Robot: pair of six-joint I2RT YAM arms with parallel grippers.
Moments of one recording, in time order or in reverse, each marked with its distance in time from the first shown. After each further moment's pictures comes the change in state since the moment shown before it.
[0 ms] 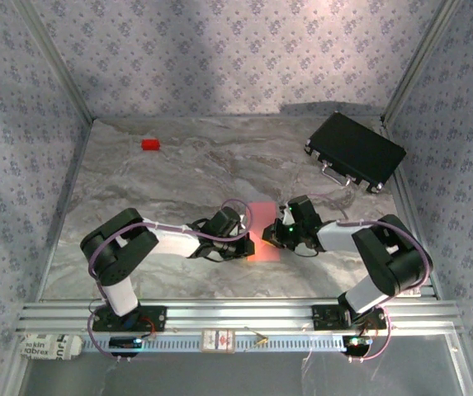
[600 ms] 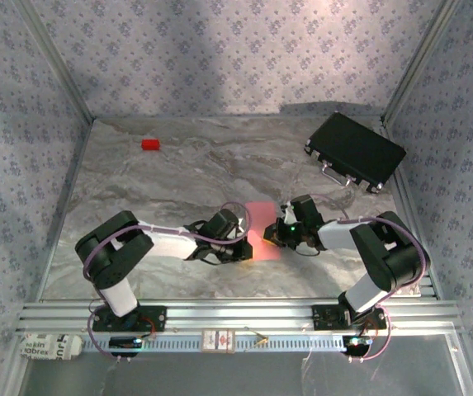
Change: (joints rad) left arm -0.009 -0.045 -0.028 -0.047 0.024 0.031; right arm -0.038 0.021 -0.002 0.024 -0.041 -0.026
